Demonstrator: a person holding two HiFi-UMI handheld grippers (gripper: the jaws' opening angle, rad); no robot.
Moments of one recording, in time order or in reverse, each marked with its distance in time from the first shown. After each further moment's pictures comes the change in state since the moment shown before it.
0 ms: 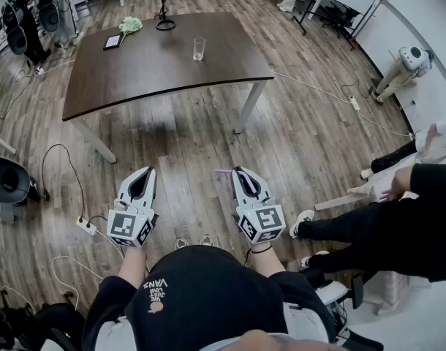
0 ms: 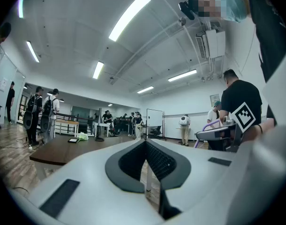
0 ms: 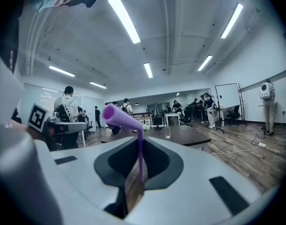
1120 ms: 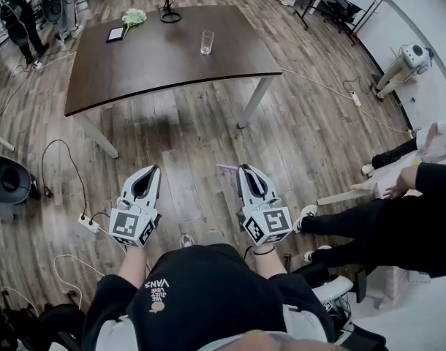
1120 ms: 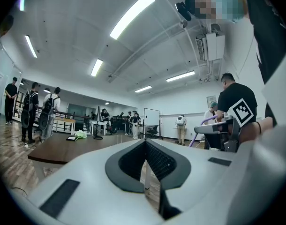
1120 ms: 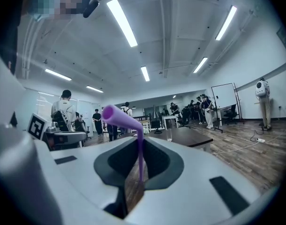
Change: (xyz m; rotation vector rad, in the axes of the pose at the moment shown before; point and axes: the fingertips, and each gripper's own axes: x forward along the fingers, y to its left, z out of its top) left arm -0.013 0.048 -0.014 -0.019 0.006 -0.039; right arm 0.030 0.038 0.009 0.035 -0.047 -0.034
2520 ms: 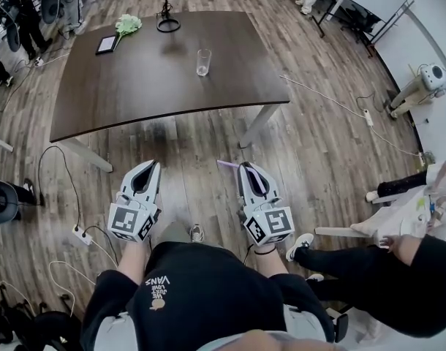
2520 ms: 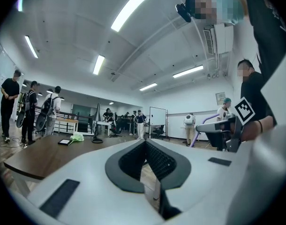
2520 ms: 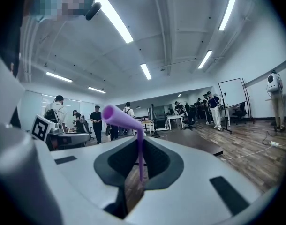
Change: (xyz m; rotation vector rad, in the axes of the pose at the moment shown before) left arm 0.229 0.062 0.009 0.013 0.002 0.061; right arm 0.180 -0.160 0.031 -0.002 -0.004 0.082
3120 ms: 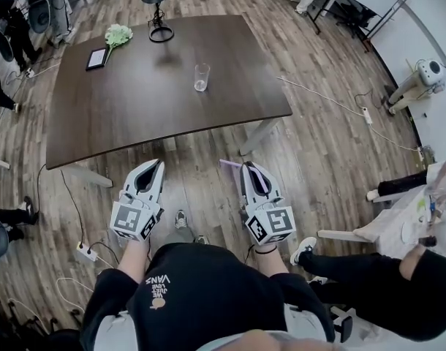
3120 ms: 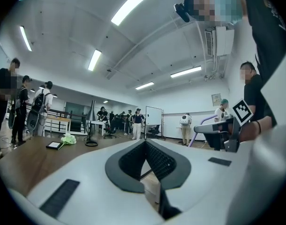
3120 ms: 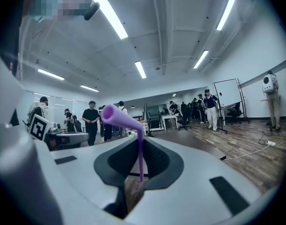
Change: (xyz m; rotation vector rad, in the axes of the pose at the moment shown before) left arm 0.092 0.062 0.007 -0.006 0.008 -0.078; right arm 0.093 -0.040 0.007 0.014 0.010 -0.070
